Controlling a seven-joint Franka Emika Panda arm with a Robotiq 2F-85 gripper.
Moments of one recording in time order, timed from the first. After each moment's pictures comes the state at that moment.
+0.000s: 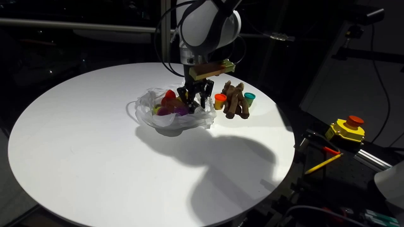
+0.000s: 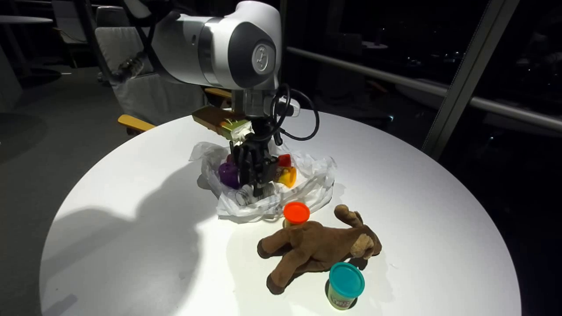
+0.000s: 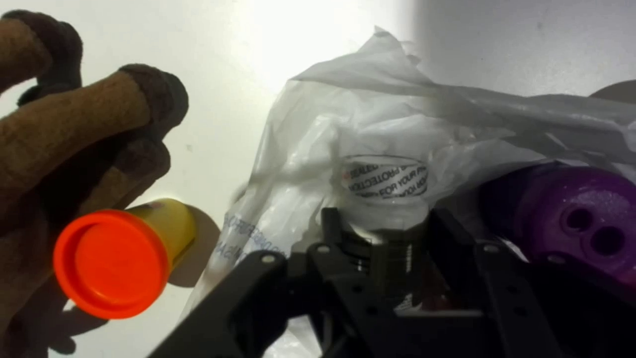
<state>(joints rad) 0.13 0.67 -0.09 -1.88 -0.03 2.42 0.42</state>
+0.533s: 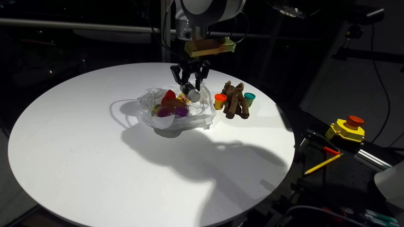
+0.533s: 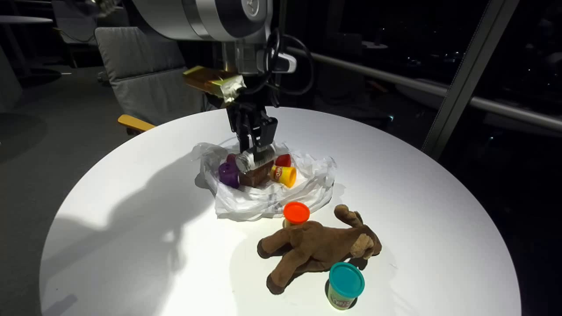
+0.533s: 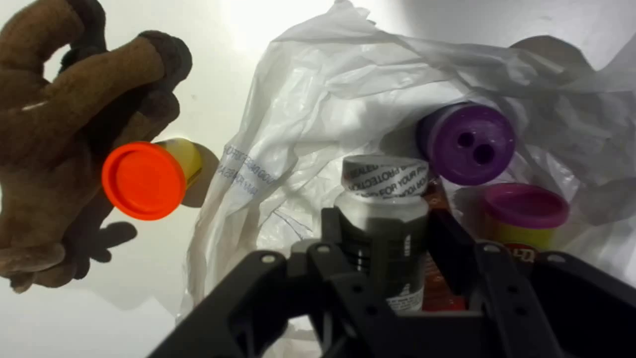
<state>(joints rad) 0.19 0.52 -0.12 -1.93 -0.07 2.42 0.47</state>
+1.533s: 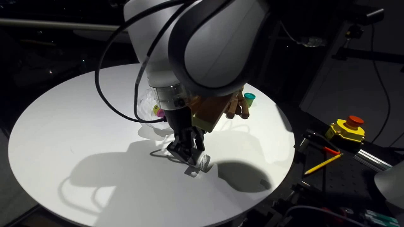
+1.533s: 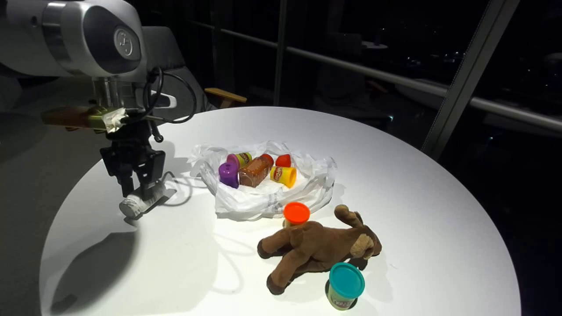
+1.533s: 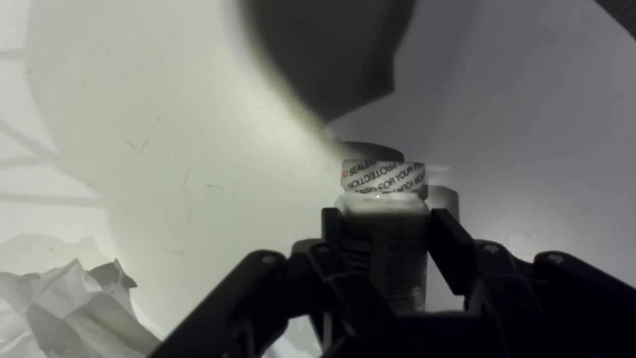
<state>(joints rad) 0.37 0.56 0.07 -2.09 -0.19 2.34 0.41</state>
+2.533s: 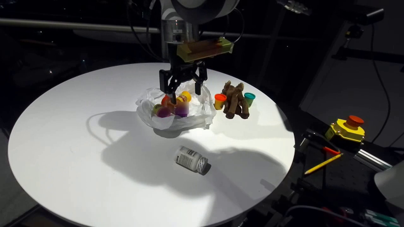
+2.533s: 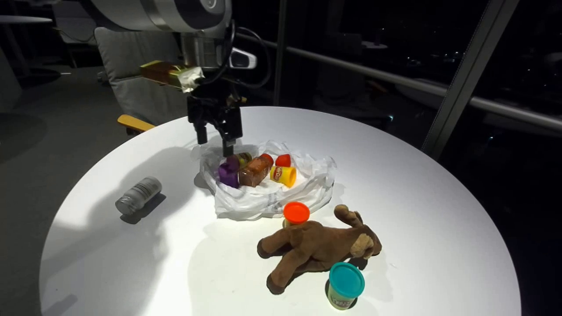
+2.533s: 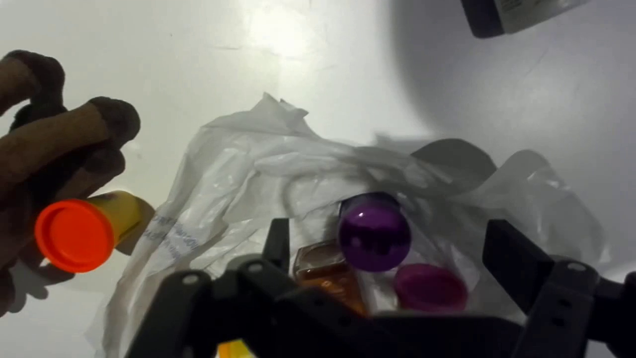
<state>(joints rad) 0.22 0.50 -0.04 -1.95 -0.08 2.35 0.48</state>
